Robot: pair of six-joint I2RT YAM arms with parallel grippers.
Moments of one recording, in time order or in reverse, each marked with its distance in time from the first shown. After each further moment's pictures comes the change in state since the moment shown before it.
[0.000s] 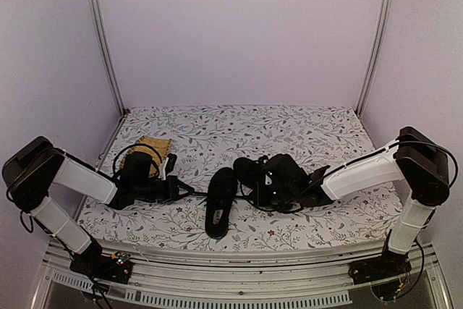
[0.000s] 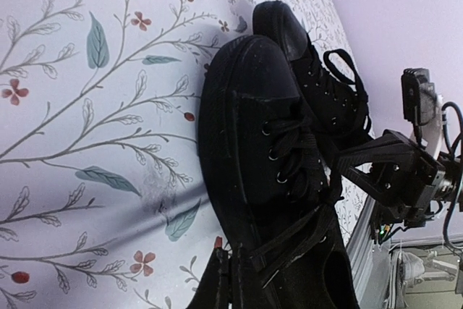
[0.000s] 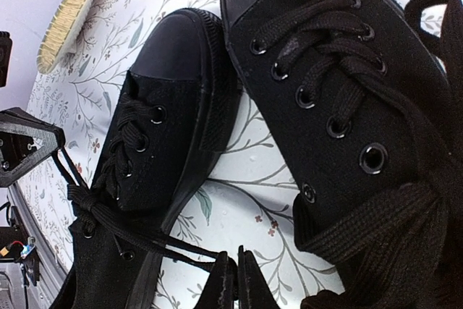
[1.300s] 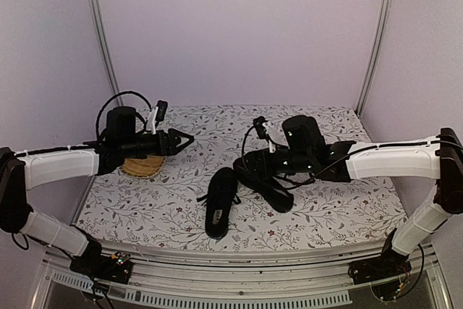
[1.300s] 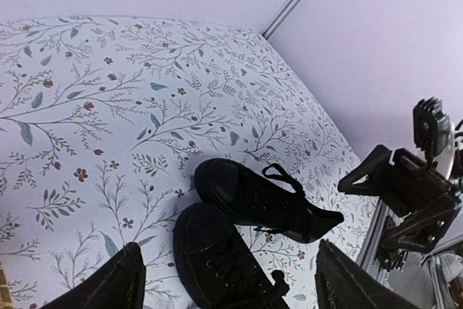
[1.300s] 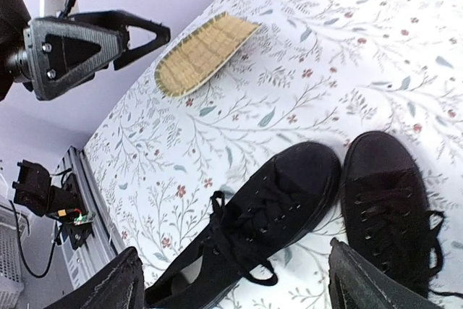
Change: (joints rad) left arm 0.098 -0.216 0.317 -0.304 0.017 0.272; right arm -0.064 -0.201 0.113 -0.044 -0.196 -0.332
